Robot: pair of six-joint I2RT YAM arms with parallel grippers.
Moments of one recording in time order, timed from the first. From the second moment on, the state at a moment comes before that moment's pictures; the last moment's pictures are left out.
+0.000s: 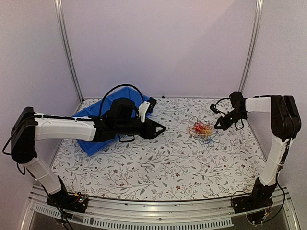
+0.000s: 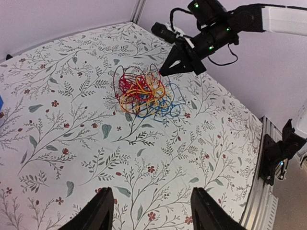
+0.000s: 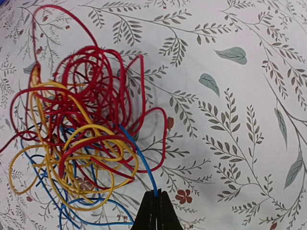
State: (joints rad) left arm -0.88 1.61 1.02 0.16 0.19 -0.32; right arm 0.08 1.95 1.29 -0.51 -0.40 -0.58
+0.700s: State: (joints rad) left arm -1.07 2.26 1.69 0.54 0.08 -0.28; right arm 0.09 1.34 1.38 -0.80 -0.69 -0.56
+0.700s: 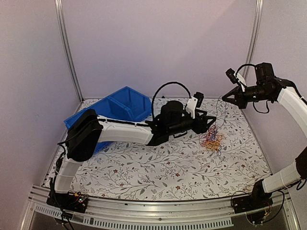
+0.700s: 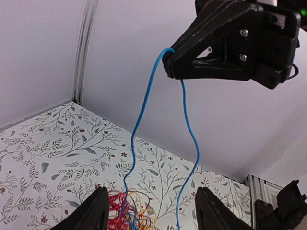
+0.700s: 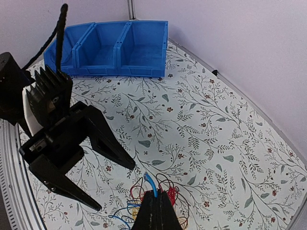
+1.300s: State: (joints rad) left arm -1.08 2.85 2.33 0.56 -0.05 -0.36; right arm 0.17 1.35 1.87 -1.10 -0.86 -0.62
